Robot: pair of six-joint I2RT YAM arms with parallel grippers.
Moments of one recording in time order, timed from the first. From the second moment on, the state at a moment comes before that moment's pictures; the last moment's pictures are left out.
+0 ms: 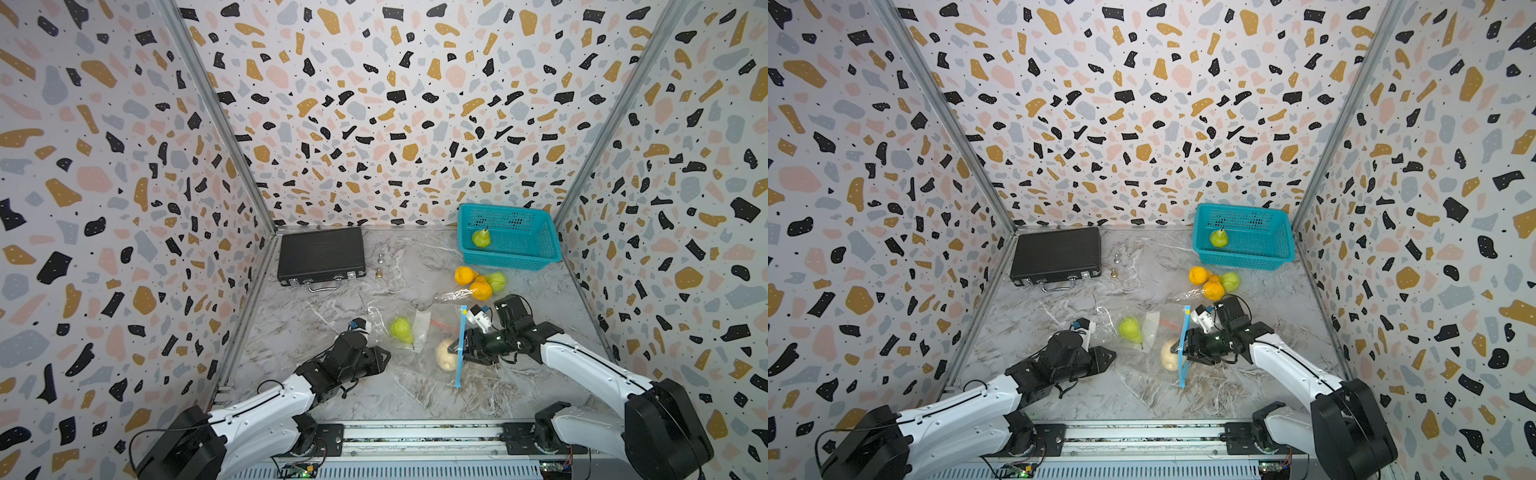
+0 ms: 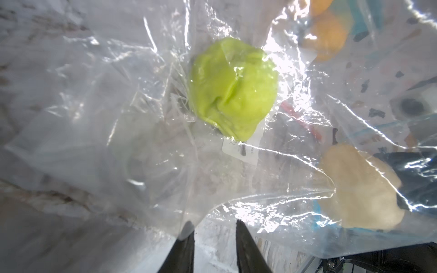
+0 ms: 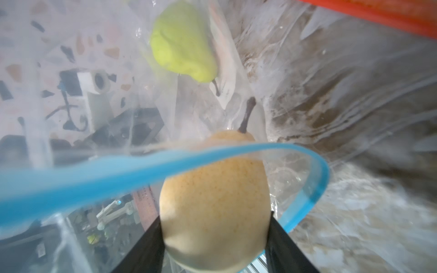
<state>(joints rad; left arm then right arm) -0.72 0.96 0.28 -0.03 0.15 -0.88 0.41 1.16 0.62 -0.51 -0.80 0.58</state>
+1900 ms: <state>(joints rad) -0.44 0.97 0.52 -0.13 0.39 -0.70 -0.11 2.26 2.21 -0.92 -0.20 0.31</state>
